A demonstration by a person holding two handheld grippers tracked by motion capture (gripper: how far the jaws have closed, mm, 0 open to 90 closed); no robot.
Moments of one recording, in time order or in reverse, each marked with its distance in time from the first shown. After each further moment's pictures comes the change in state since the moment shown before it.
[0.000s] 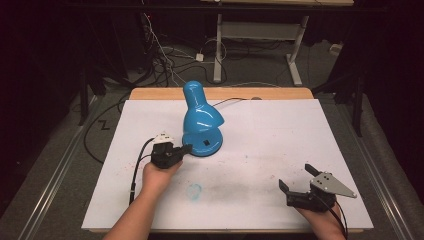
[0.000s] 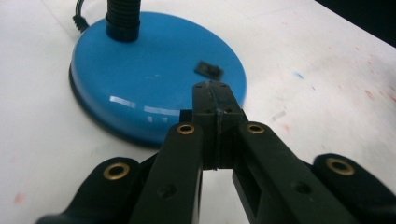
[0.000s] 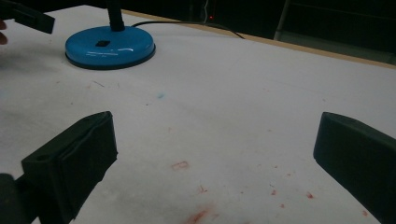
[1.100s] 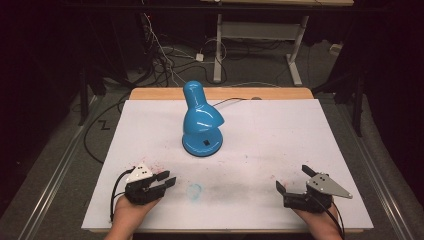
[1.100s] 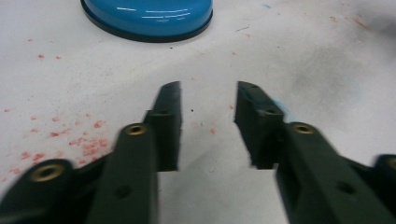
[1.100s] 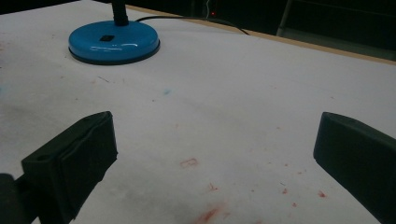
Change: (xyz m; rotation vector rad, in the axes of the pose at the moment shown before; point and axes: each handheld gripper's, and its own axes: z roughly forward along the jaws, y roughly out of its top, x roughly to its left) left arm -0.029 -0.063 -0.074 0.046 0.041 0.094; right arm 0.007 -0.001 0.003 0.017 0.004 -0.008
